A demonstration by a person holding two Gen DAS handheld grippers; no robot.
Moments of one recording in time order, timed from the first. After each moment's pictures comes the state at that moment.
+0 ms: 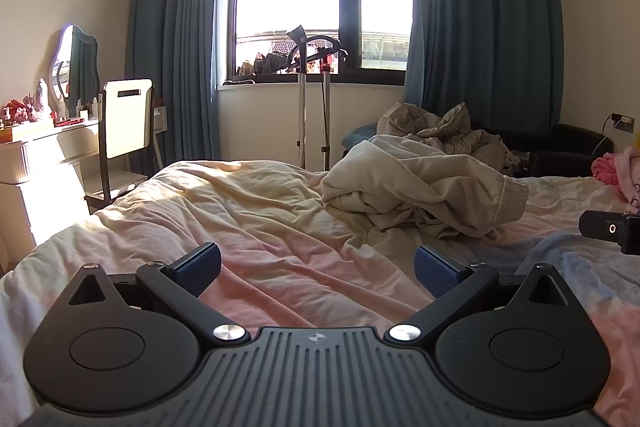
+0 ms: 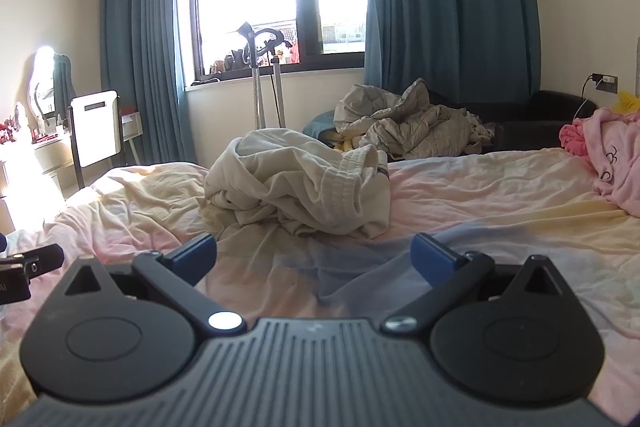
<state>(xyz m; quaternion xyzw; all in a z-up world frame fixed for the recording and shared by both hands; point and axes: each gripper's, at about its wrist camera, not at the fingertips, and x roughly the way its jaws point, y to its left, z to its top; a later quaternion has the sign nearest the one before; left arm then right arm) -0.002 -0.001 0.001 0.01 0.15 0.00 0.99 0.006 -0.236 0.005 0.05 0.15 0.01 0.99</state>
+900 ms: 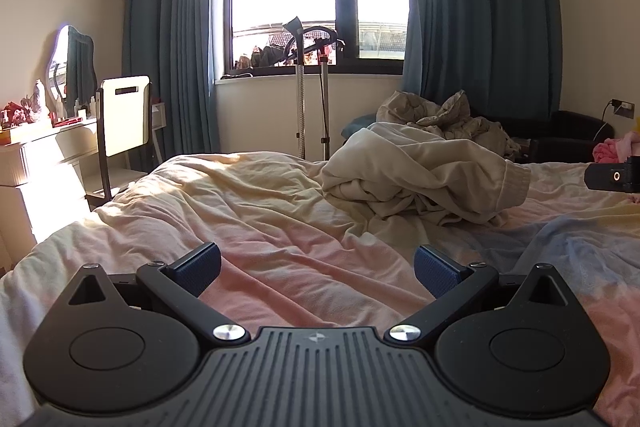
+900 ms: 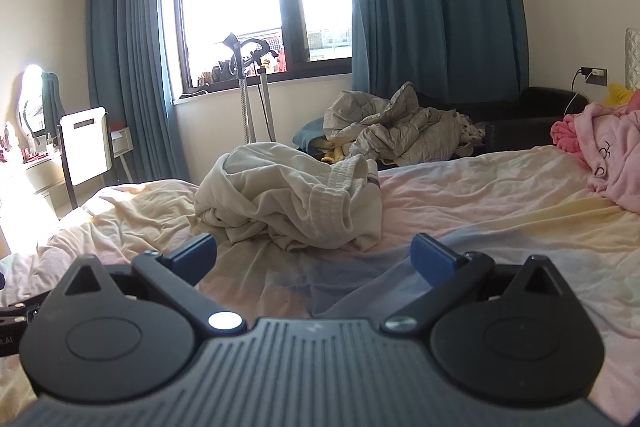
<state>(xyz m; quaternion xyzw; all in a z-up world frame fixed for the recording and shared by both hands) 0.002 -0.007 -0.007 0.03 0.16 0.00 0.99 0.017 -0.246 0.015 0.07 0.14 -0.01 0.99</state>
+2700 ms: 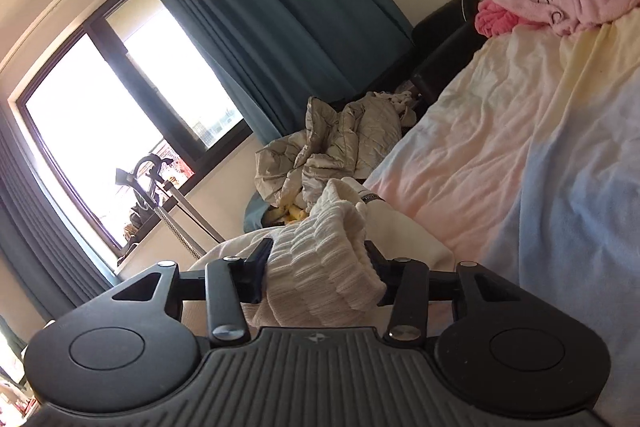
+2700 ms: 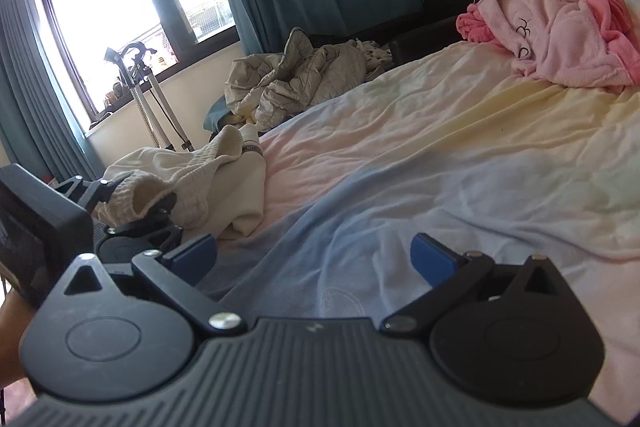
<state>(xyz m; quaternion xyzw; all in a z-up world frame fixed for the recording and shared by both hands) 0.195 -0.227 -0.035 0.33 0.04 -0.14 0.93 0.060 -0.371 -0.035 0.23 0.19 -0.11 0.95</state>
